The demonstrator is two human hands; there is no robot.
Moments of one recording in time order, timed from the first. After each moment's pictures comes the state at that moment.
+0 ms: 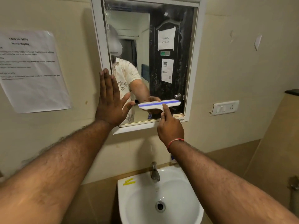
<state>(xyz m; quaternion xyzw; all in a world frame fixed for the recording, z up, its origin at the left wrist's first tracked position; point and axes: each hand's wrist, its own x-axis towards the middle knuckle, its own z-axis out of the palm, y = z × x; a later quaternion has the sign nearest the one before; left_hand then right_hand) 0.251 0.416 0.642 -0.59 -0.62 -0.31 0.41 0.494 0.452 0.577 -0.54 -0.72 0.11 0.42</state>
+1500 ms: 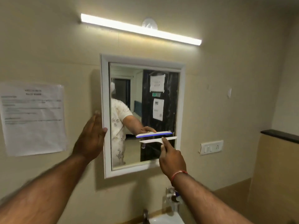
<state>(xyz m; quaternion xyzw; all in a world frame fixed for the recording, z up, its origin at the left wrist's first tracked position) 0.206 0.382 0.681 -0.62 -0.62 -0.45 0.20 0.528 0.447 0.629 -0.55 -0.70 0.13 0.44</state>
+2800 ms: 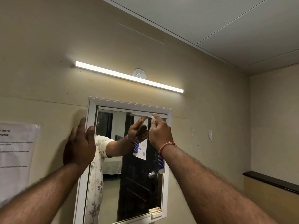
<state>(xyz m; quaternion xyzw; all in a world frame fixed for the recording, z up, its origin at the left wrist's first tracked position) 0.254 0.422 0.820 -0.47 -0.59 -0.63 0.19 0.508 0.503 0.884 -0.37 -0.68 0.06 0.63</state>
